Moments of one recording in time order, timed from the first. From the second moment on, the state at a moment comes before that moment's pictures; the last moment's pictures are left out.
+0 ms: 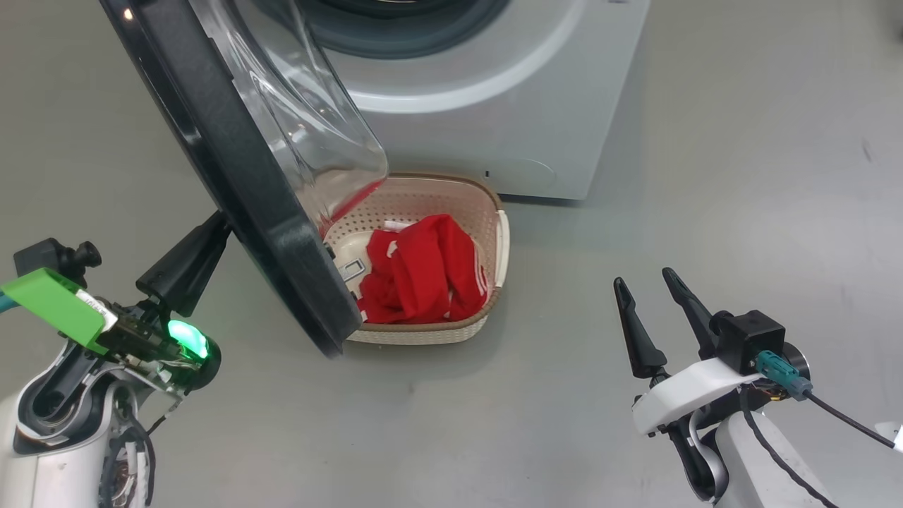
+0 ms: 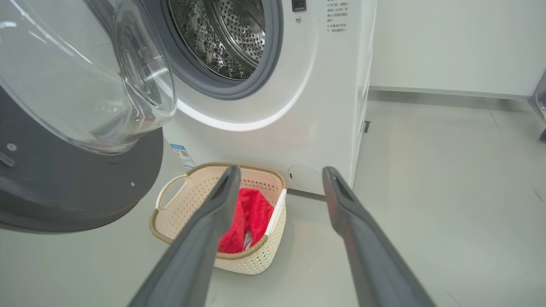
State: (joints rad) left arm -0.34 0.12 0.06 0.17 -1.93 -0.12 0.75; right arm -0.19 -0.06 0.24 0.38 0.30 0.11 -0.26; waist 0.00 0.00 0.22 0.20
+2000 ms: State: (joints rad) left arm -0.48 0.03 0.17 0.30 -1.67 -0.12 0.29; right arm -0.23 -0.05 0.17 0.36 0.36 0.09 -0.26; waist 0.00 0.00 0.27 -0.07
